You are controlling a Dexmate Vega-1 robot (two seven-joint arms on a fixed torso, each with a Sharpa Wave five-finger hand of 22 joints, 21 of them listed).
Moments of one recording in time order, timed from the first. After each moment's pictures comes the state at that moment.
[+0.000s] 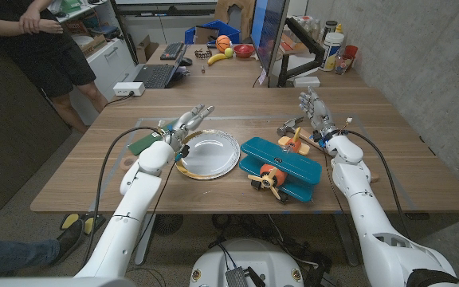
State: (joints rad) left arm 1.05 0.20 0.04 -1.73 0.31 0.09 -0.23; left_hand 0.43 0.04 0.16 0.05 0.26 -0.07 0.06 0.20 0.18 -0.13 -0.02 0.20 0.19 -0.17 0.01 0.18 0.18 -0.16 -0.03 0.20 0.18; right arm -0.81 -0.07 0.12 -1.24 0.14 0.20 0.31; right_hand 0.24 0.05 0.16 0.02 0.19 0.23 0.06 0.19 0.18 0.22 0.08 0.22 0.18 0.07 0.03 0.19 0.18 0.08 -0.03 0.25 0.18
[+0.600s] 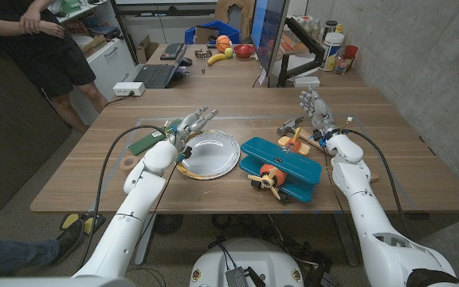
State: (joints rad) left arm 1.04 0.22 0.08 -1.72 0.38 0.11 -0.22; left_hand 0.43 0.04 0.16 0.05 0.26 -0.06 0.06 0.20 0.18 -0.12 -0.02 0.20 0.19 -0.17 0.01 0.18 0.18 -0.16 -0.03 0.20 0.18; right arm -0.80 -0.07 0.12 -1.24 0.14 0.20 0.31; right_hand 0.24 0.05 0.16 0.01 0.19 0.23 0.06 0.19 0.18 0.22 0.08 0.22 0.18 0.07 0.03 0.19 0.18 0.08 -0.03 0.24 0.18
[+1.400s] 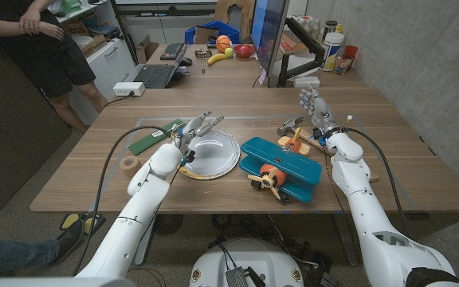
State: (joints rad) left arm 1.06 0.24 0.13 -1.76 0.47 0.14 -0.20; left_hand 0.44 0.04 0.16 0.05 0.26 -0.06 0.06 0.20 0.18 -0.12 -0.02 0.20 0.19 -0.17 0.01 0.18 0.18 -0.16 -0.03 0.20 0.18; right arm -0.80 -0.07 0.11 -1.24 0.13 0.20 0.30; right_hand 0.24 0.05 0.16 0.01 0.19 0.23 0.06 0.19 0.18 0.22 0.08 0.22 0.18 0.07 0.03 0.19 0.18 0.08 -0.03 0.24 0.18
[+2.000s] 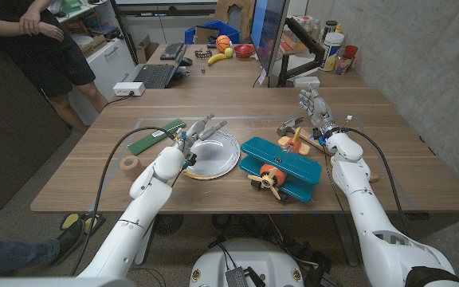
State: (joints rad) left arm 1.07 0.26 0.16 -1.76 0.54 0.14 -0.17; left_hand 0.45 0.05 0.16 0.04 0.25 -0.05 0.06 0.20 0.18 -0.11 -0.02 0.20 0.19 -0.17 0.01 0.18 0.18 -0.16 -0.03 0.20 0.18; right arm -0.79 -0.07 0.11 -1.23 0.14 0.20 0.31; right_hand 0.24 0.05 0.16 0.01 0.19 0.23 0.06 0.19 0.18 0.22 0.08 0.22 0.18 0.07 0.03 0.19 0.18 0.08 -0.03 0.24 0.18
